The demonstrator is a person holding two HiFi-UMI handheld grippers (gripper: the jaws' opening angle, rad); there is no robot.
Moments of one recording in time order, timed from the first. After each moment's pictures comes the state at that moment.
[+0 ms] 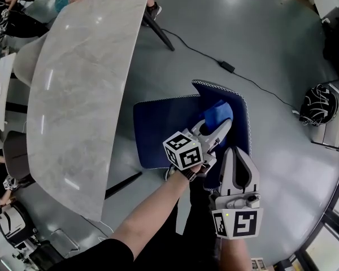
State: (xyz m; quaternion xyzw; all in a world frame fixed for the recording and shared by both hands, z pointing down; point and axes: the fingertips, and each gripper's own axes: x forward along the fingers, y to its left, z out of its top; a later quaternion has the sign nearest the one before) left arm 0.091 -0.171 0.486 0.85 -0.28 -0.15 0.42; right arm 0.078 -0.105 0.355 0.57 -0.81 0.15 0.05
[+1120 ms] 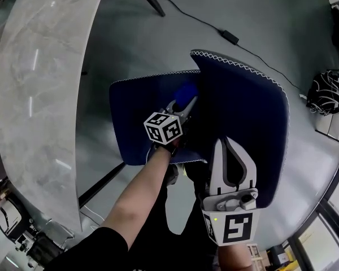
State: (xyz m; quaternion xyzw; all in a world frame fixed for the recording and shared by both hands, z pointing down) left arm 0.010 -0.200 0.782 0.79 -0.40 -0.04 0.46; right arm 0.041 -0.140 0.507 0.53 -0.83 0.15 0.09
